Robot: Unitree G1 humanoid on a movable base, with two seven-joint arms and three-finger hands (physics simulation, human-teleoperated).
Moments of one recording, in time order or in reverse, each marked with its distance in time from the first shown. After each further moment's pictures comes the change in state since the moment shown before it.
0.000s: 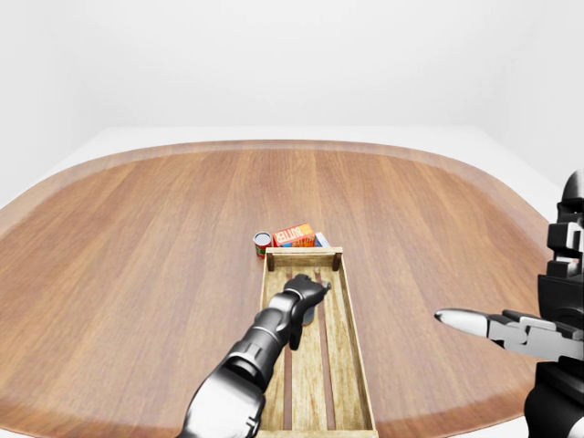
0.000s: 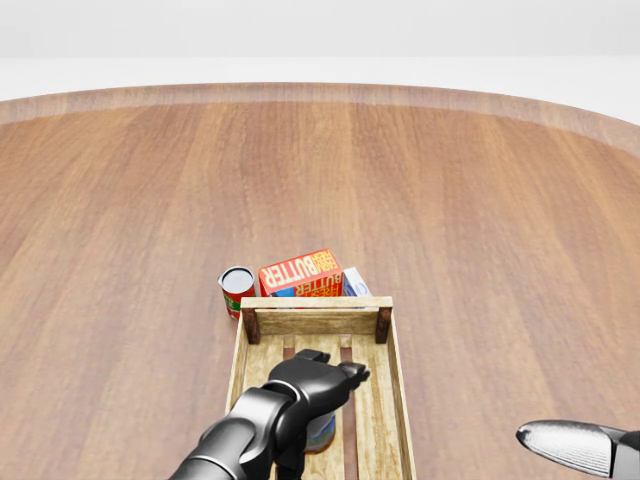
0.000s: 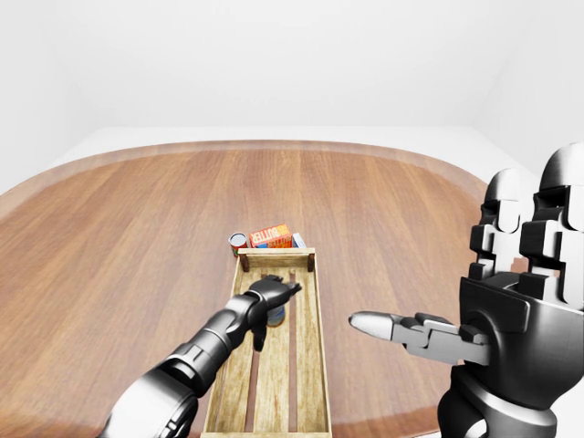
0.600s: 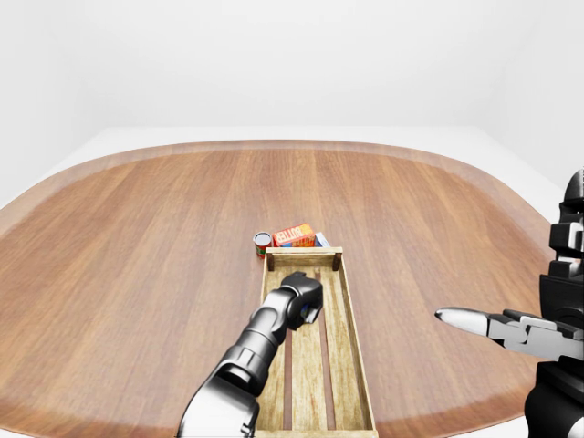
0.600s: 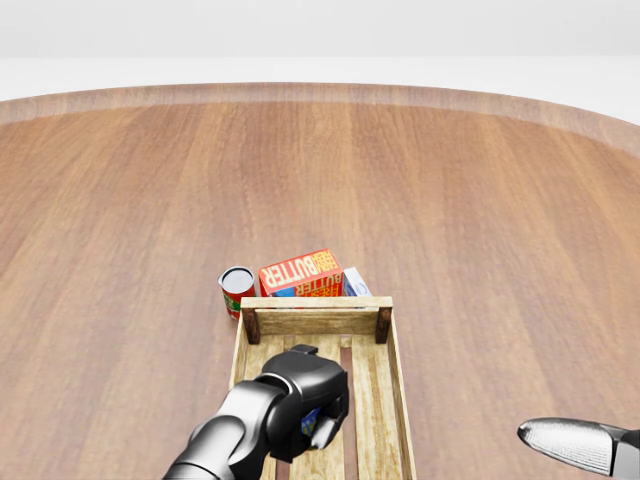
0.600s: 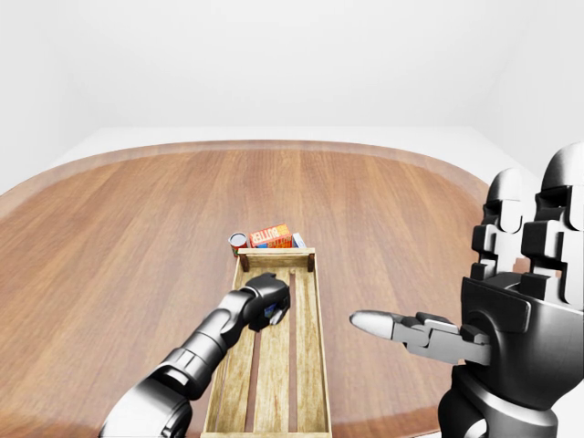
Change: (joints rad) left arm 0.067 0.028 0.008 -0.176 0.010 0.000 -0.102; right arm -0.005 0.013 -0.007 0.000 -0.016 0.000 0.011
